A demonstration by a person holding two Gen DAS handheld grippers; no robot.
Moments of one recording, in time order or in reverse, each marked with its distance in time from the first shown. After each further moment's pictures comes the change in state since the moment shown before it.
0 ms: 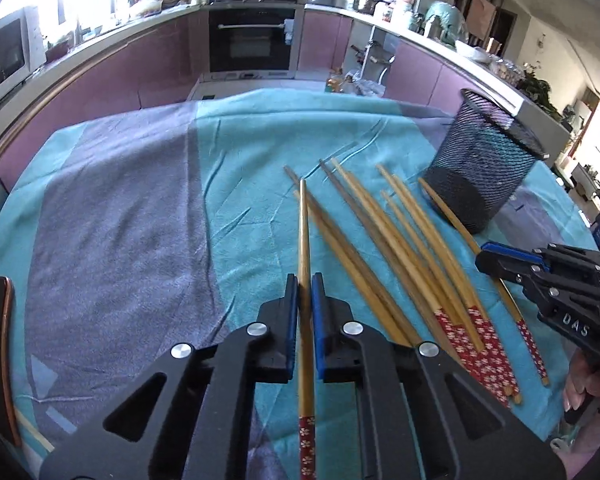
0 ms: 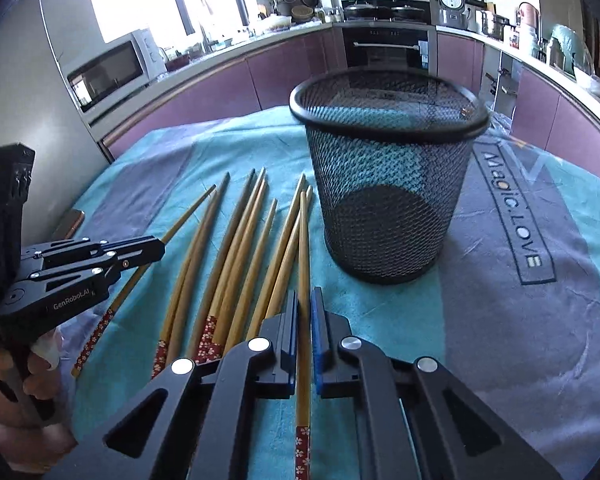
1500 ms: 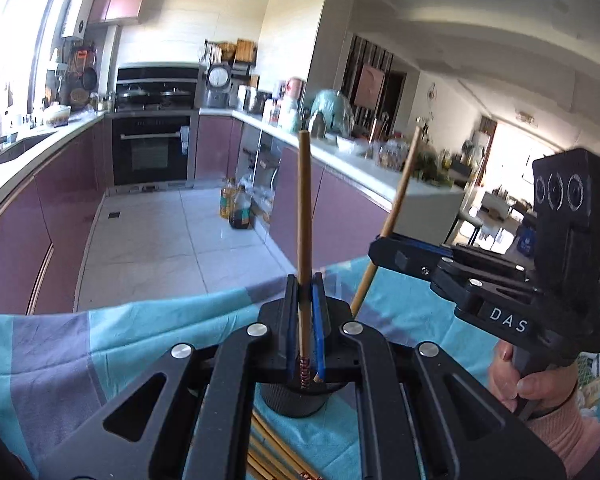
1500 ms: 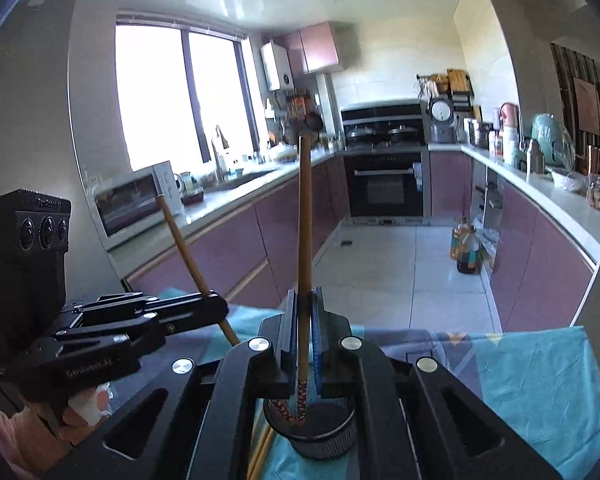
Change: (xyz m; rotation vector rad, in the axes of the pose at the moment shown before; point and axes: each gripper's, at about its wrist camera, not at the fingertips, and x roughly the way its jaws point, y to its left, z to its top) left arm -0.129 -0.122 0.152 0.180 -0.320 -0.318; right arm -0.109 -0.047 0.108 -0.033 -0.392 0.012
